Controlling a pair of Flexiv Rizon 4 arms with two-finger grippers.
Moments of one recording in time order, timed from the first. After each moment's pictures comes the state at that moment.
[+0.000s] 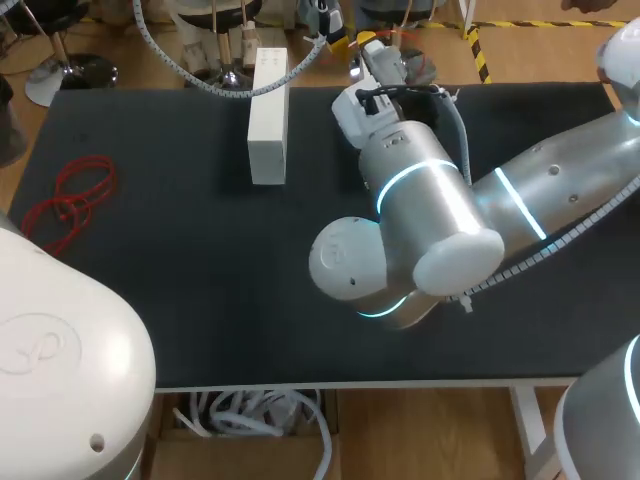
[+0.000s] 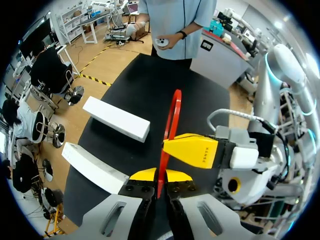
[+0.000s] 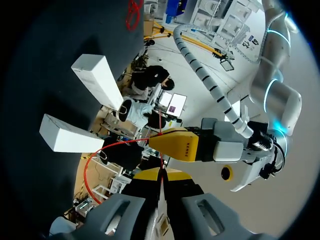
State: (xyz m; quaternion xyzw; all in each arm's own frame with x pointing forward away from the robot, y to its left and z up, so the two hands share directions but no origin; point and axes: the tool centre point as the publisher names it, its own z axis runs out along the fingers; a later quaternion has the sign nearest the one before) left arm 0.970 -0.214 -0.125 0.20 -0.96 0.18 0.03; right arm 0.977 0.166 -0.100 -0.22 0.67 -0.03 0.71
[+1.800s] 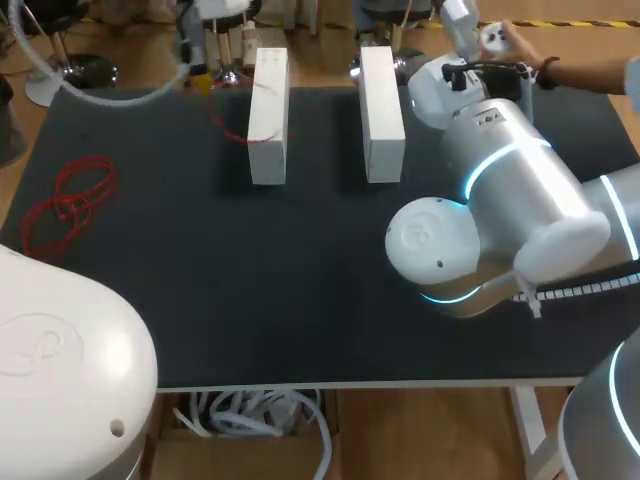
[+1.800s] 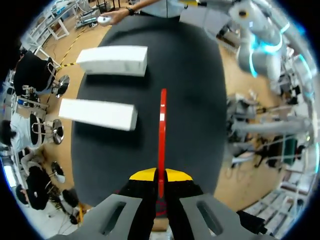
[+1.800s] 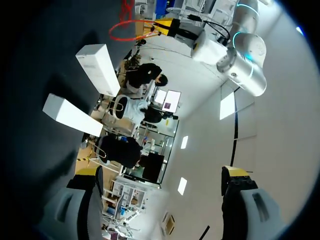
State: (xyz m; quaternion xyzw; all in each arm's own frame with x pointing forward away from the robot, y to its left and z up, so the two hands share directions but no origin) left arm 0.961 0.004 -0.184 0.06 -1.00 0.03 0.05; right arm 0.972 0.074 -0.062 -0.20 0.66 0.01 0.72
